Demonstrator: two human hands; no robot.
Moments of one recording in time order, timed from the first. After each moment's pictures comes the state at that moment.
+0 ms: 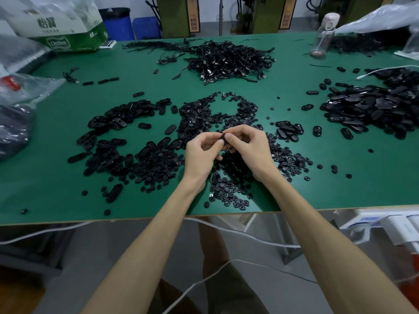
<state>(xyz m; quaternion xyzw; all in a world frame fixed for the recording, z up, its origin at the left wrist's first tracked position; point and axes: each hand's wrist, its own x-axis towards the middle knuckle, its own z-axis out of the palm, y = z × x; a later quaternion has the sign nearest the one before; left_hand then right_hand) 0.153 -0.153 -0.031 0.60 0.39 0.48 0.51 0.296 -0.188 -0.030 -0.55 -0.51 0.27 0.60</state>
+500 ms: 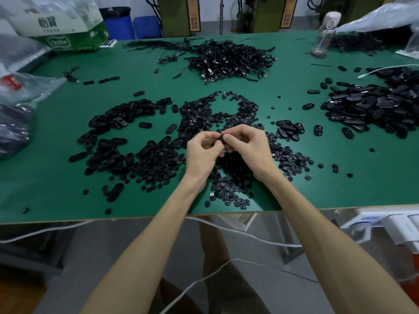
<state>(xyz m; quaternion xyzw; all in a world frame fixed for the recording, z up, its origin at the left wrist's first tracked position) 0.154 -0.154 -0.029 0.58 0.41 0.48 0.52 0.295 -0.188 -0.031 -0.53 -0.52 0.29 0.60</state>
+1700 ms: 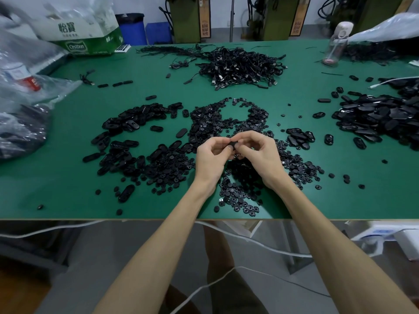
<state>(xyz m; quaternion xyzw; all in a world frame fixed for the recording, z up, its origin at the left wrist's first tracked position) 0.151 -0.152 -0.032 0.58 0.40 0.49 0.51 0.293 -0.190 -0.026 -0.55 -0.52 0.29 0.58</state>
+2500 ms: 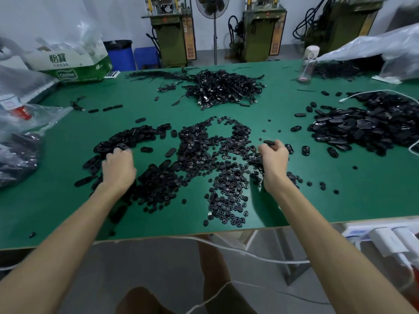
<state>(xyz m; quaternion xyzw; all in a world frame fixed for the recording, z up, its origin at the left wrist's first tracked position) -0.003 -0.059 0.006 0.75 0.65 0.12 -0.01 0.332 -0.189 -0.007 -0.68 -0.20 0.26 0.66</state>
